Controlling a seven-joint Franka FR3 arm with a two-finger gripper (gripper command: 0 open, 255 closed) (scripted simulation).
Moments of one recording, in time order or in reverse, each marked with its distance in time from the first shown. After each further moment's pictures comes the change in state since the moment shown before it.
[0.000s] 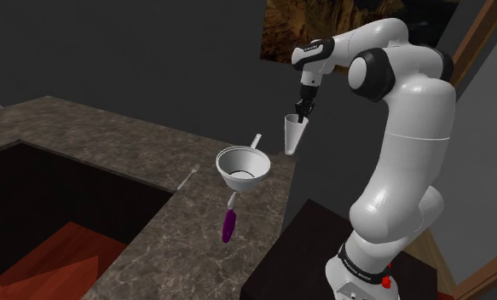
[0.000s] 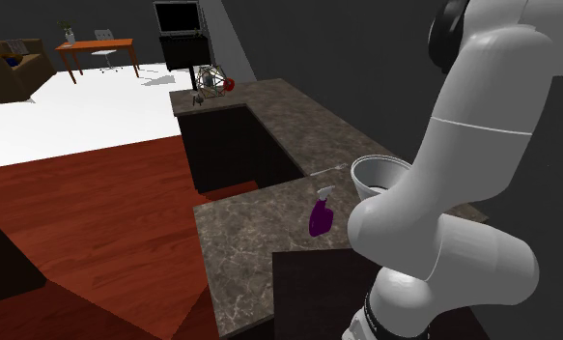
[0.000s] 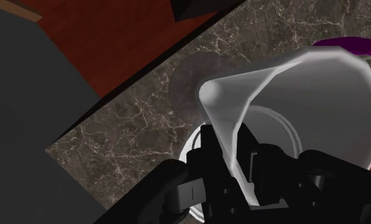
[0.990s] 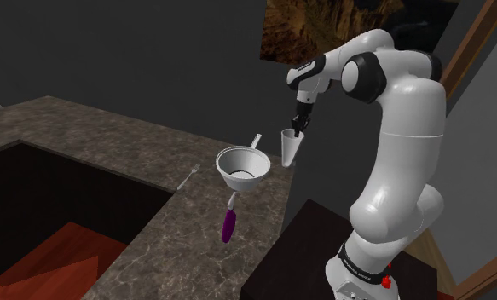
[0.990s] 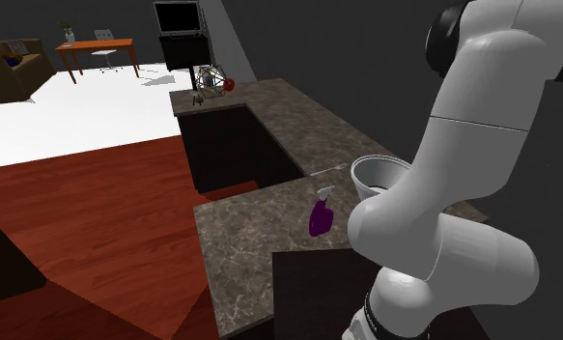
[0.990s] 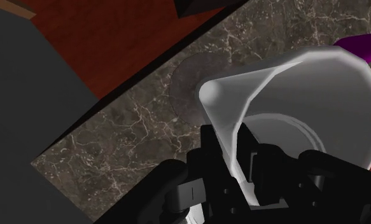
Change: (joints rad) arm -0.001 0.059 0.009 -0.124 0.024 0.178 -0.024
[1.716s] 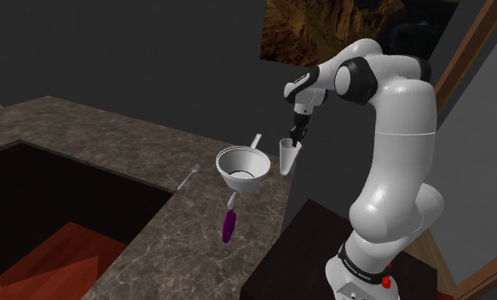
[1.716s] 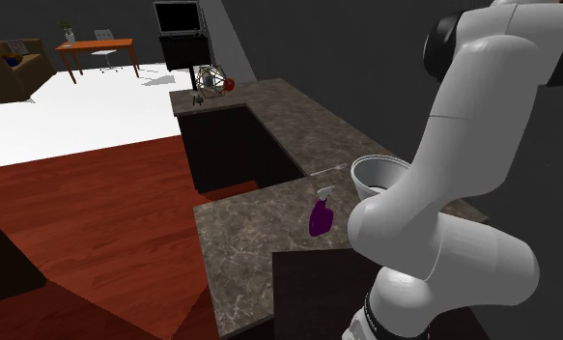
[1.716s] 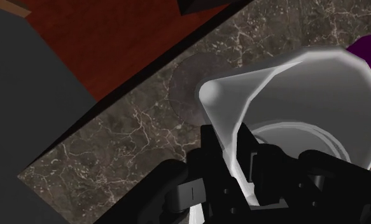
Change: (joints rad) arm -0.007 0.066 0.010 -0.059 0.027 0.121 -0.024
